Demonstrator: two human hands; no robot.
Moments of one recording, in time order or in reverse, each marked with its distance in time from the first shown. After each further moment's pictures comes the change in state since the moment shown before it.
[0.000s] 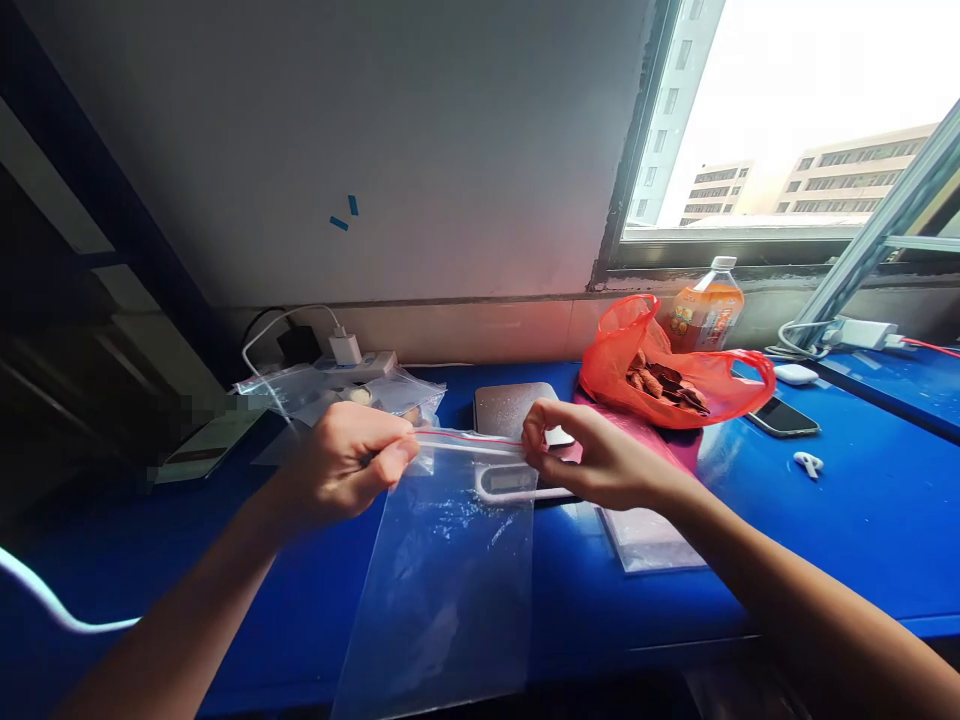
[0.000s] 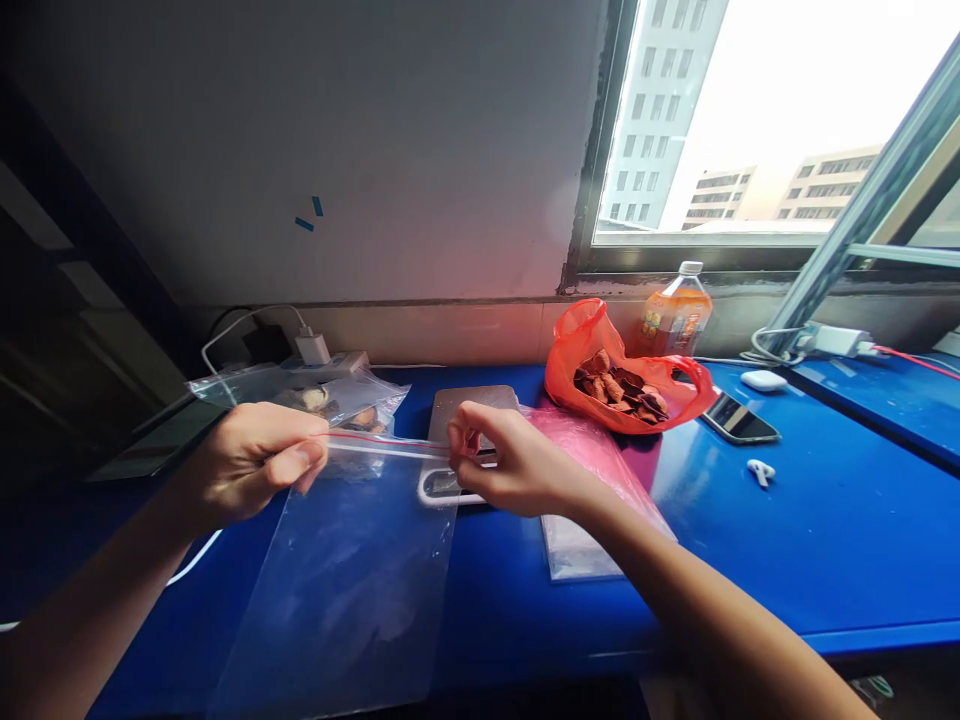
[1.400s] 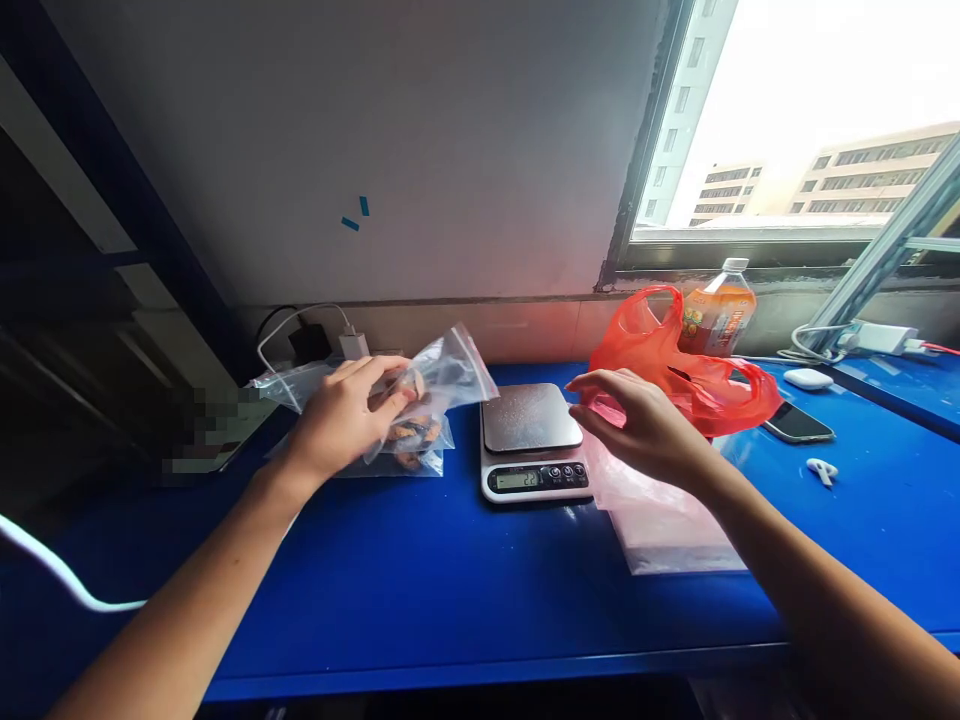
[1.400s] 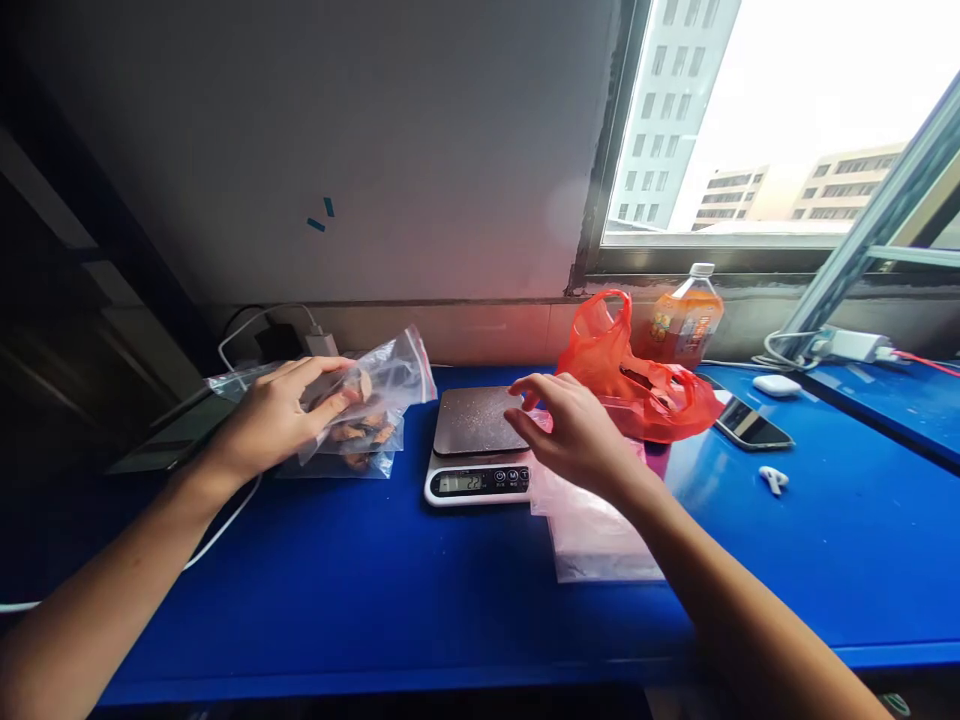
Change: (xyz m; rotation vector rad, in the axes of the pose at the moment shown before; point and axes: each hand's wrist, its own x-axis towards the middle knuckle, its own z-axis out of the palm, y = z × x) left_hand 0.005 -0.052 0.005 0.423 0.261 -0.405; right_hand -0.010 0.030 -0.024 -0.399 0.321 0.138
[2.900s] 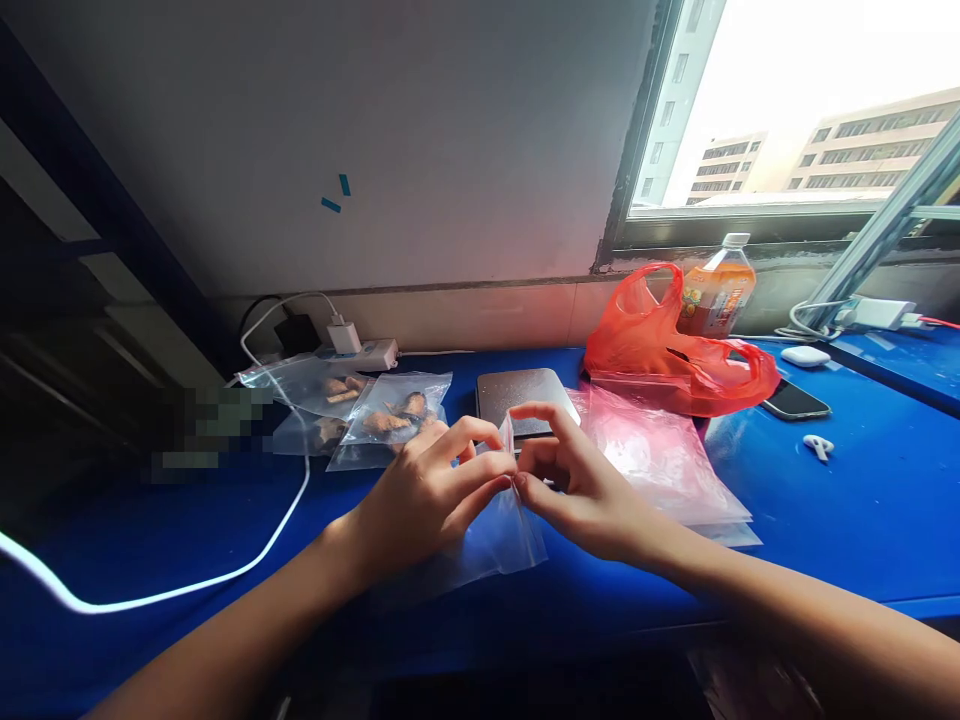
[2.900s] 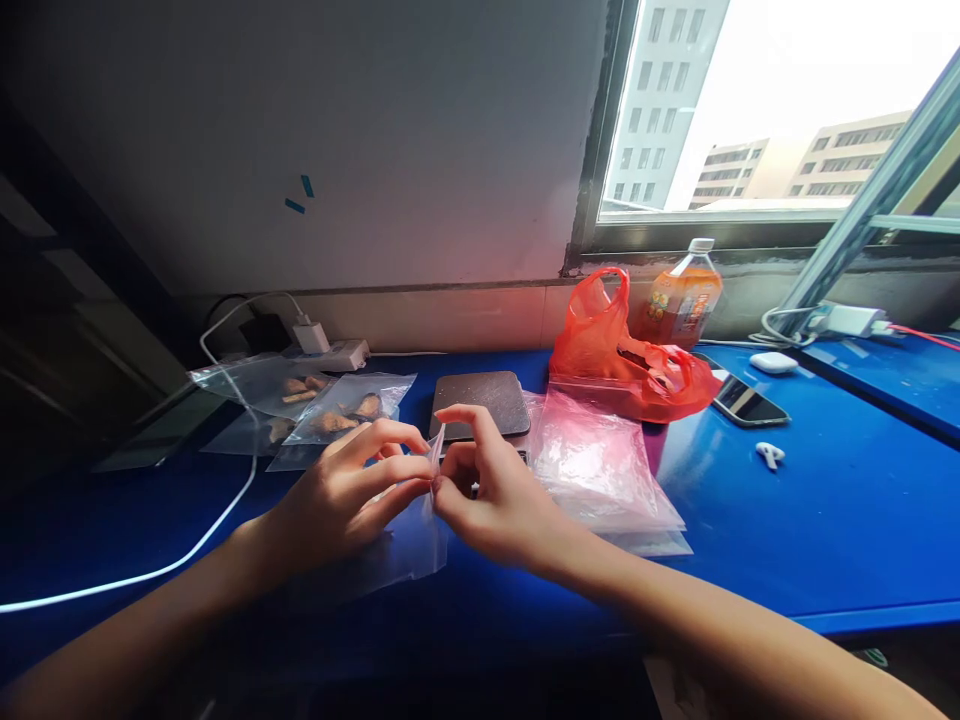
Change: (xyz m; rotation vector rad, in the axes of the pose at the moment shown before) left_hand -0.046 0.073 0.025 -0.220 -0.008 0.649; right_hand -0.037 -0.058 0.051 0.864 -0.272 0.167
